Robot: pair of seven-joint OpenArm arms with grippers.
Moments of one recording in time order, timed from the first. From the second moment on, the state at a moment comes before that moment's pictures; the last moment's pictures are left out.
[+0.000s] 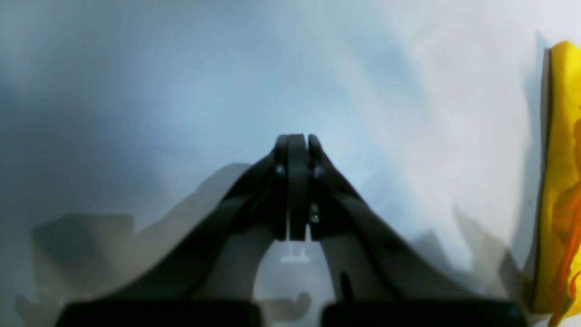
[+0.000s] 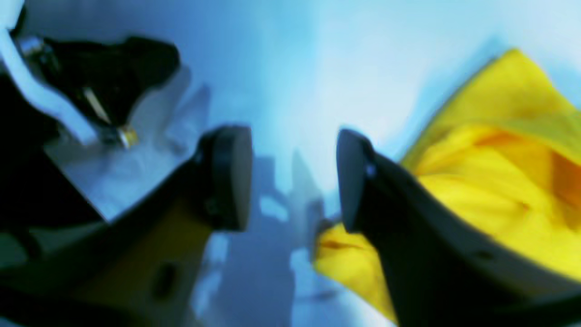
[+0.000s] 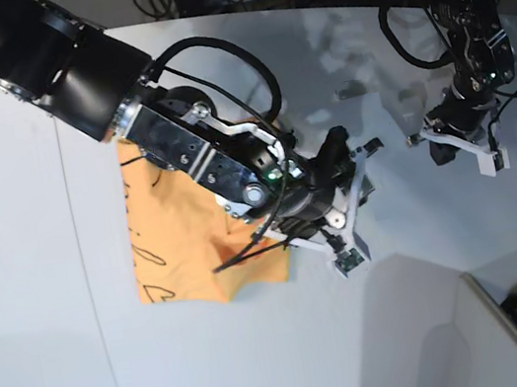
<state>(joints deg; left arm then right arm) 3.7 -13.8 -22.6 71.0 -20.9 -19.4 29.1 18.6 -1.9 -49.4 82.9 23.8 -16.4 -48.4</state>
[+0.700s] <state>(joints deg) 4.8 -14.3 -29.3 67.4 -21.0 -22.8 29.1 25.0 -0.6 -36.1 52.1 23.7 -24.2 -35.3</state>
